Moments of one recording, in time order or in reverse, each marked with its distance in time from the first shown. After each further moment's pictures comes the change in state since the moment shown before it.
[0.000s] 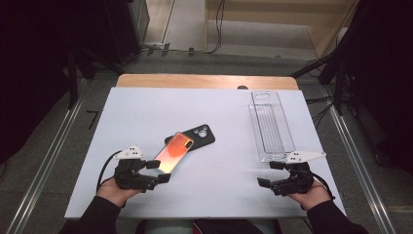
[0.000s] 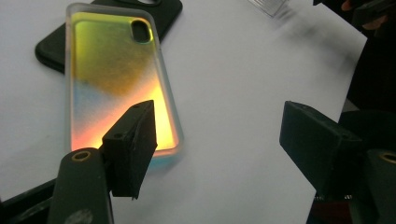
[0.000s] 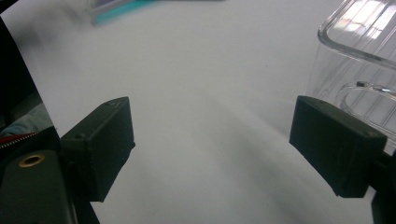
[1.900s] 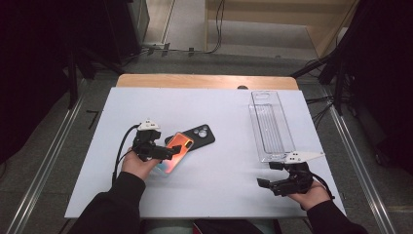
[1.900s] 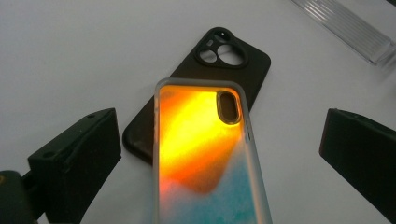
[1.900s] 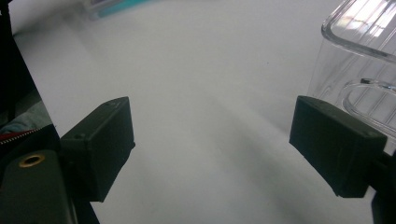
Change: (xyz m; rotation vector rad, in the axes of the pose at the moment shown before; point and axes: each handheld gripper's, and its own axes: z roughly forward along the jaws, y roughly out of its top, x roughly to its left) left arm 0.032 0.063 0.050 -0.025 0.253 -0.022; right arm 0.000 0.000 0.001 0.010 0.001 -0.003
